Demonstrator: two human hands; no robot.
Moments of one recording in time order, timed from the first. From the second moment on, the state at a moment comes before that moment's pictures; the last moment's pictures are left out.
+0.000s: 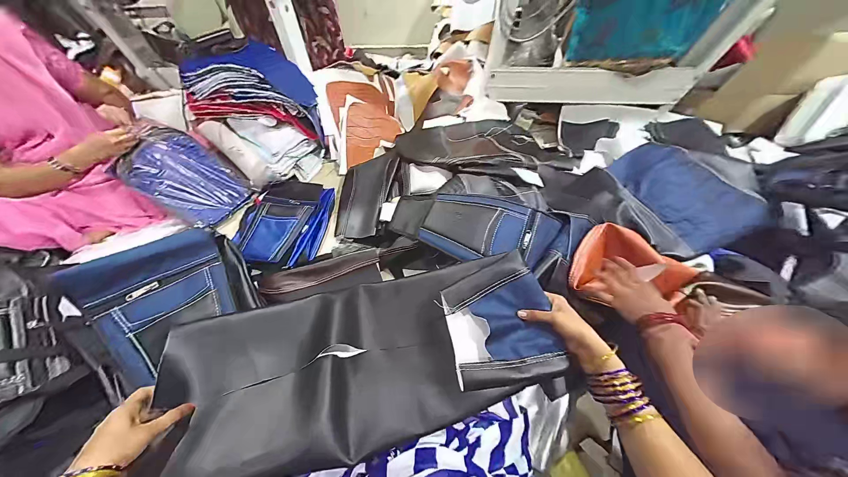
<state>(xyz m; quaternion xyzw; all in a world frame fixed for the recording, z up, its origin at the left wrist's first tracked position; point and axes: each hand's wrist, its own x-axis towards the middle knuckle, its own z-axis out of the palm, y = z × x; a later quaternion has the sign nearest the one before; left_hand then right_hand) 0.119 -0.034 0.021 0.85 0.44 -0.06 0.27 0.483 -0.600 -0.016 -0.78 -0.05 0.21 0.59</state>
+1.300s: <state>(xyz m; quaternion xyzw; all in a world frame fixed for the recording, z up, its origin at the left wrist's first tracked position) 0.341 -0.433 0.075 0.92 -0.24 -0.20 0.23 0.427 -0.565 -0.023 -0.67 0.05 0.21 0.71</state>
